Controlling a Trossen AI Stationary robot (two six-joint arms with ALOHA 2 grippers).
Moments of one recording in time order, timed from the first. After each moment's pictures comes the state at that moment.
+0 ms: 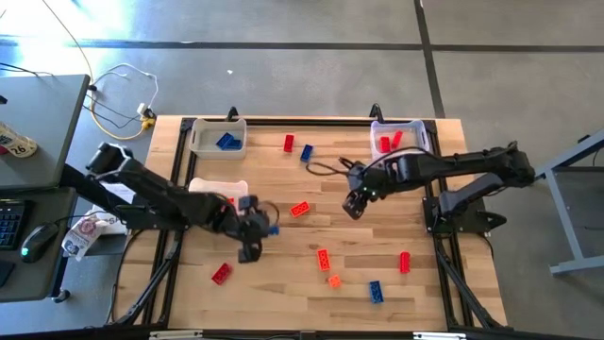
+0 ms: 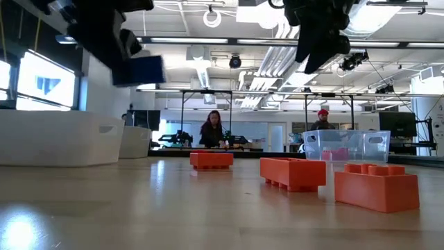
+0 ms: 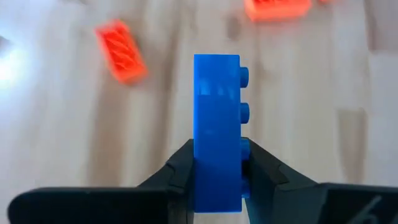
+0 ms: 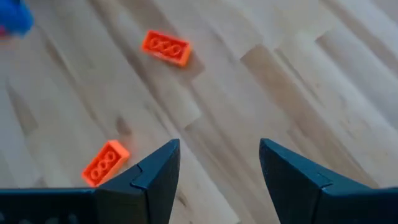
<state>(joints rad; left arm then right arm) -0.28 1.40 0.93 -0.58 -0.28 -0.39 0.06 1.38 1.21 -0.92 0.14 0.70</state>
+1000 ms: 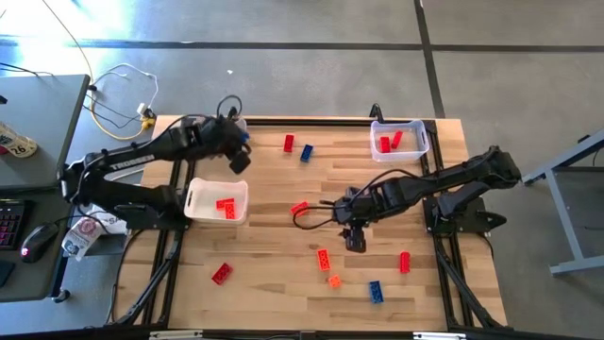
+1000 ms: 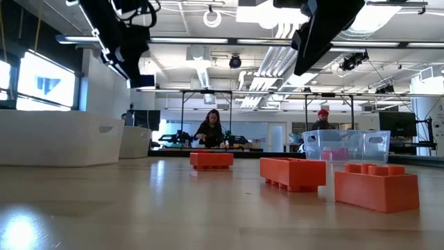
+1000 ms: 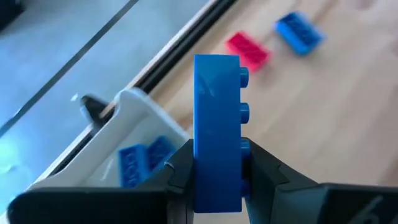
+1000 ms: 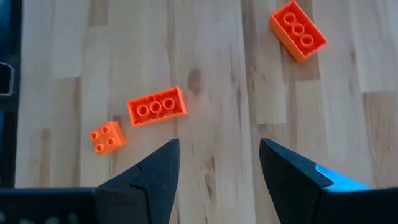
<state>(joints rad) 0.57 1.10 0.93 -0.77 -0.36 -0.11 0.22 1.52 1.21 -0.76 0.01 0.29</state>
